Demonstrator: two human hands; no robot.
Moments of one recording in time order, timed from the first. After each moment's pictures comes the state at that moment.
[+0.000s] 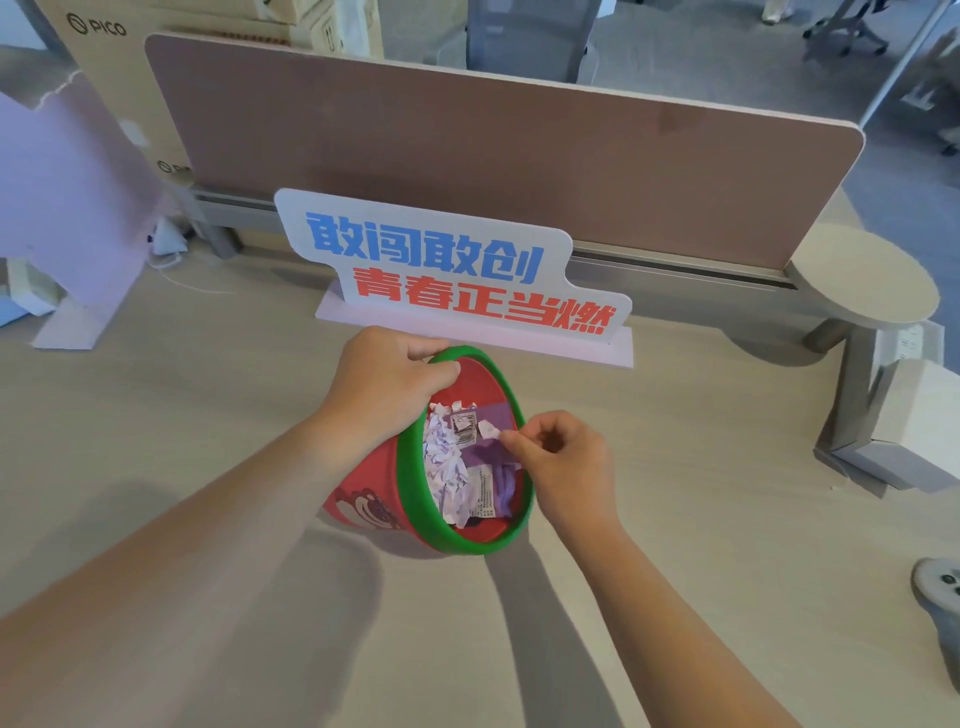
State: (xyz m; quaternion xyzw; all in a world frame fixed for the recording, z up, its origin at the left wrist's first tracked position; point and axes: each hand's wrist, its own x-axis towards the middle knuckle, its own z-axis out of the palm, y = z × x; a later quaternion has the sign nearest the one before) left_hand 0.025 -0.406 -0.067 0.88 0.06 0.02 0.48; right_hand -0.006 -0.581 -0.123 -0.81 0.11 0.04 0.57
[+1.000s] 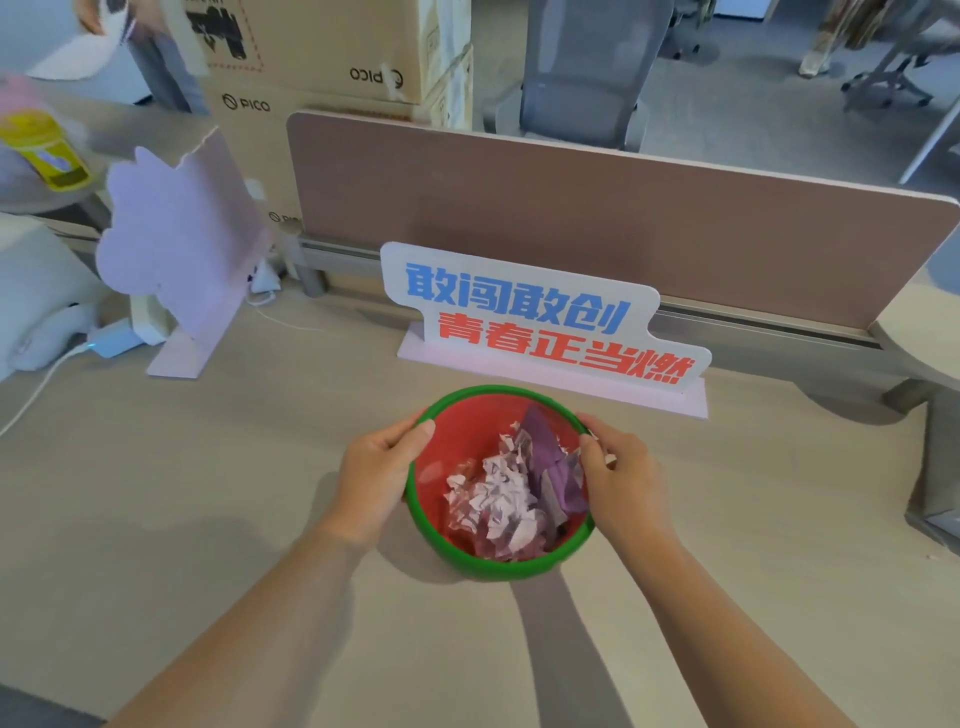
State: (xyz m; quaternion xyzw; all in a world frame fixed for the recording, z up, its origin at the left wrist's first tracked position) left_hand -0.020 -0.314 -0.111 0.66 0.23 0.01 0.71; right_hand 0.012 -0.531 -0.110 -0.89 0.03 0.02 0.46
